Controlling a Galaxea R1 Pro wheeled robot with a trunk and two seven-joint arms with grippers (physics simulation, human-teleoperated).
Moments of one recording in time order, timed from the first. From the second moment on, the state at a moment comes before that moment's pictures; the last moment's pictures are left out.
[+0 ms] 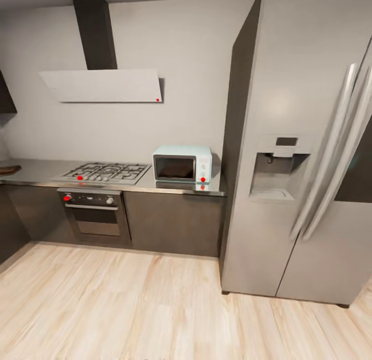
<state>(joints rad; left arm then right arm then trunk) 0.00 -0.01 0.00 -0.03 0.02 -0.05 0.00 -0.02 -0.05 -0.01 -0.01 -0.01 -0.08 0.00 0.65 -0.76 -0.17</state>
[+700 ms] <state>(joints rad) 0.00 -0.01 0.00 -0.03 0.02 -0.05 0.00 -0.02 -0.05 -0.01 -0.01 -0.01 -0.08 0.00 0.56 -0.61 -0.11</state>
